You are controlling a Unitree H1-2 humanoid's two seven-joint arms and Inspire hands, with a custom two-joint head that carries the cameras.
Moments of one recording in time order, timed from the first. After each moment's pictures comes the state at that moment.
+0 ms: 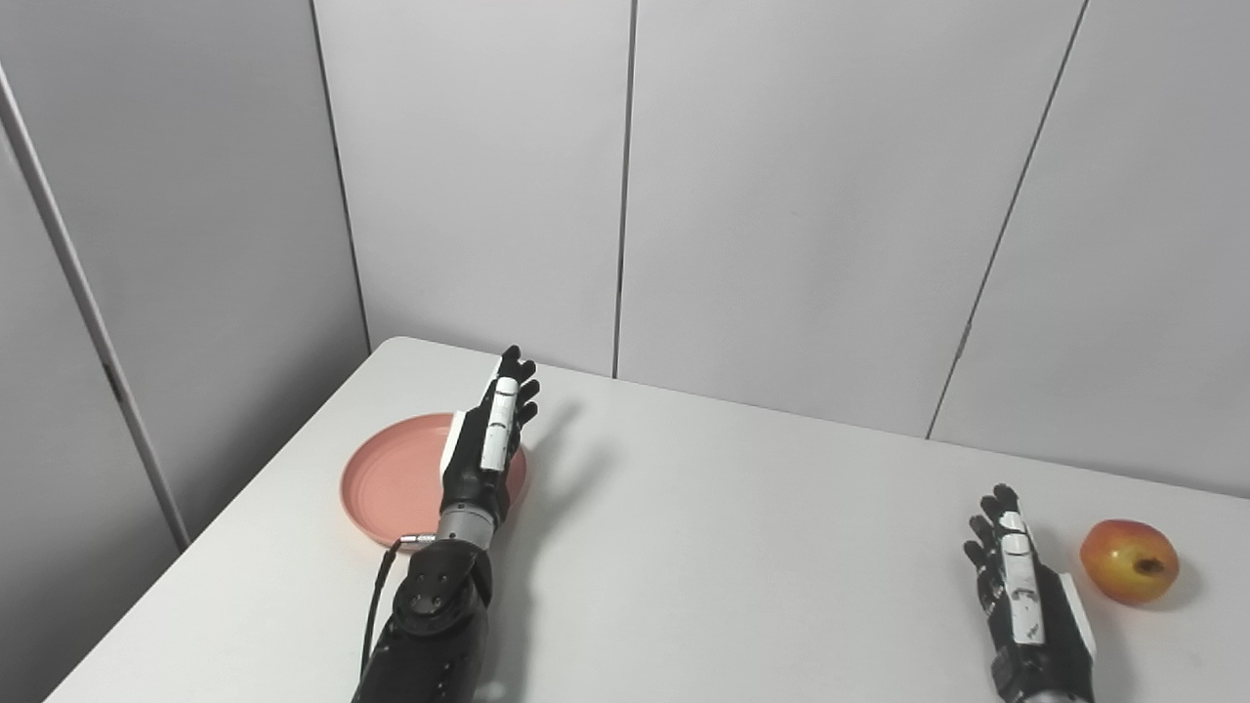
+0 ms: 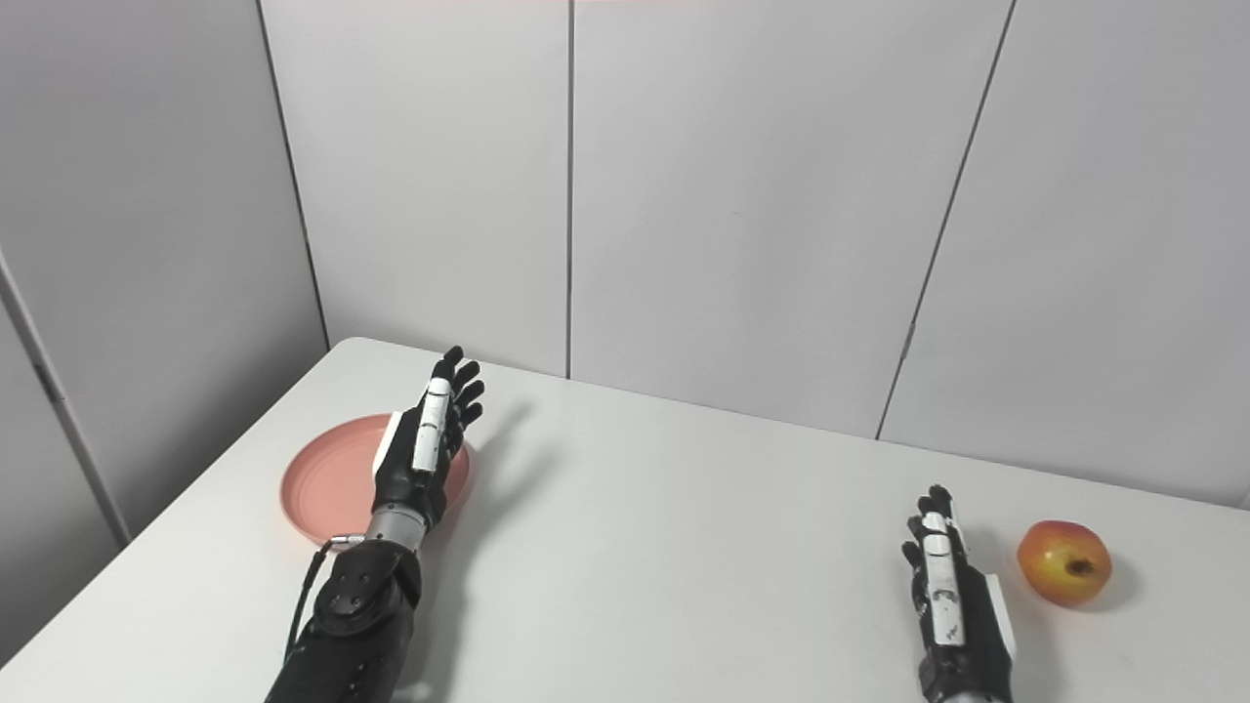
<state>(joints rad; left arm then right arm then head) -0.44 0.12 0.21 0.44 -0.16 -0.15 0.05 -0.37 -0.04 -0.07 0.41 0.13 -0.12 0.10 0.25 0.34</state>
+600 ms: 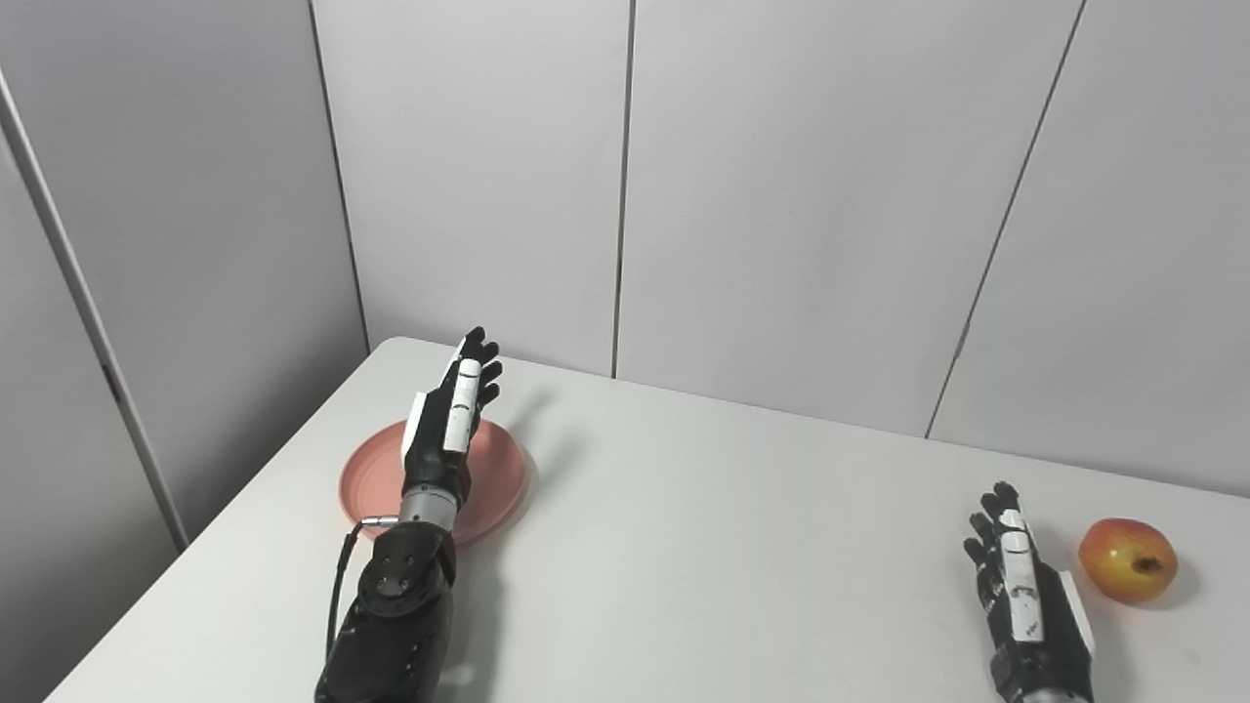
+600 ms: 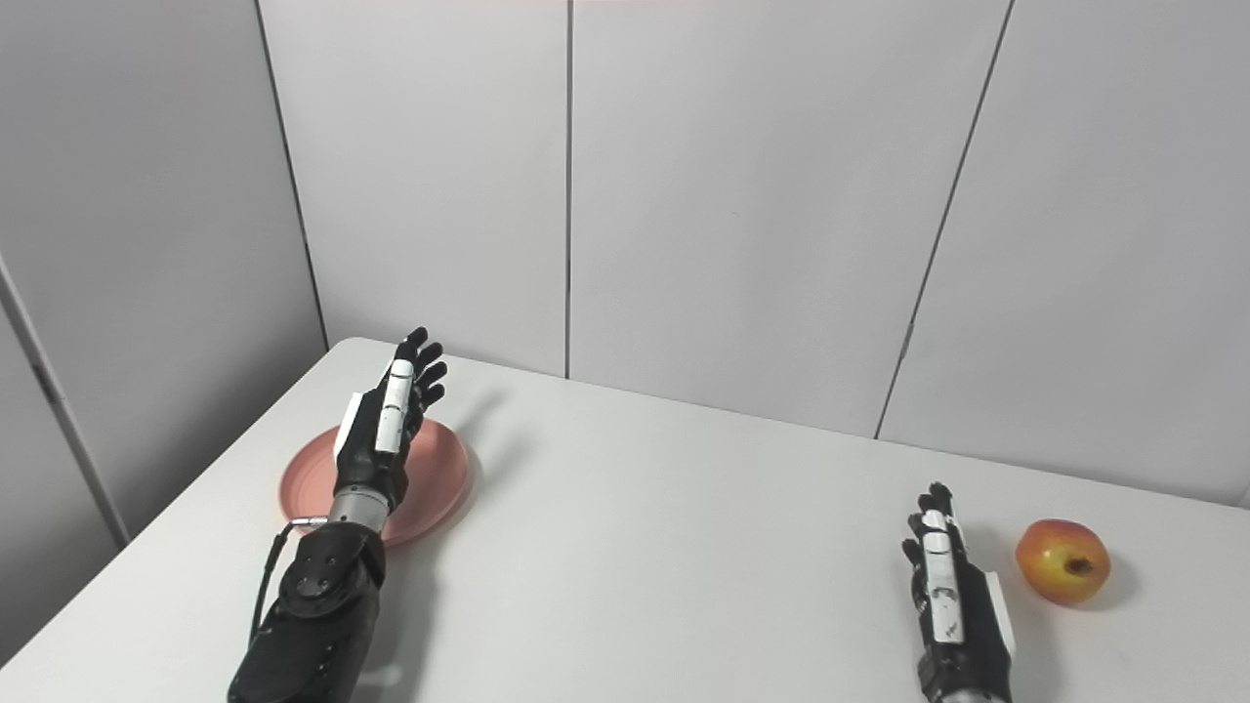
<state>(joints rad) -0.44 0.18 0.24 0.44 -0.12 -0.15 0.08 -0.38 -0.04 -0.07 0.43 0.13 -0.13 0.10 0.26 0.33</state>
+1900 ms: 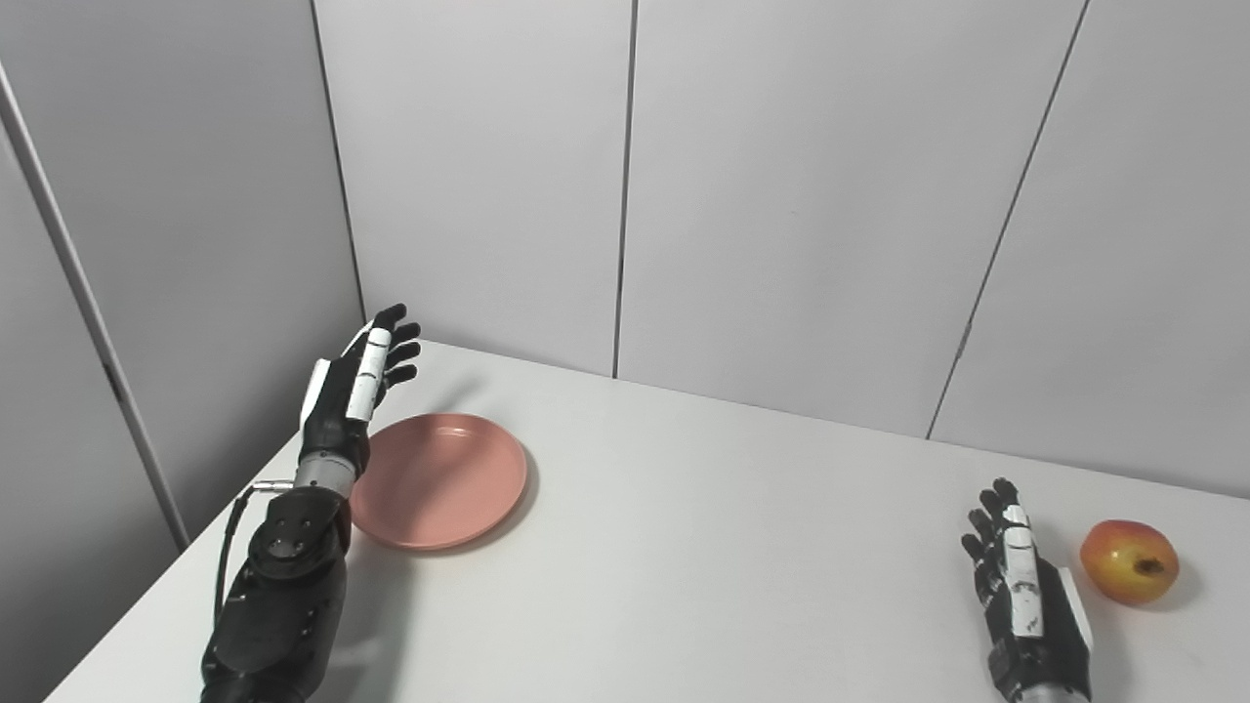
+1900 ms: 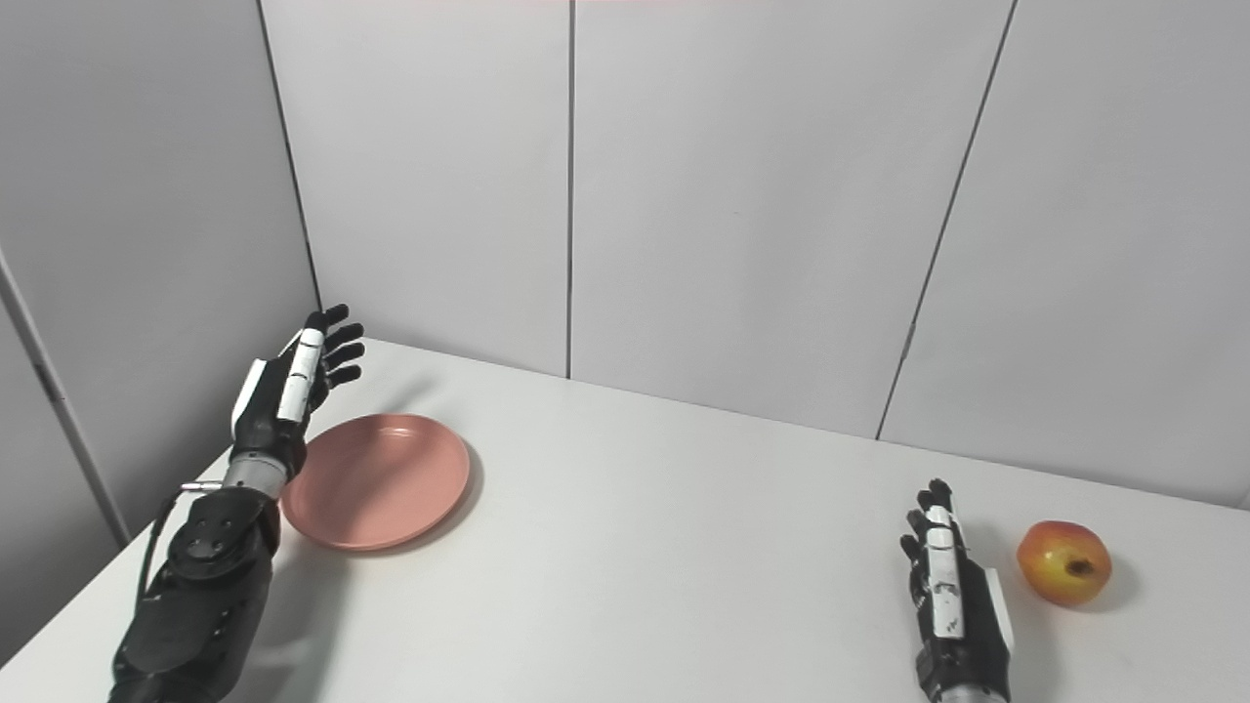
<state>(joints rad) -0.42 0.36 0.28 0.42 -0.13 -0.07 0.02 -0.39 -0.04 -0.08 0.45 0.15 -0.14 0.11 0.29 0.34</state>
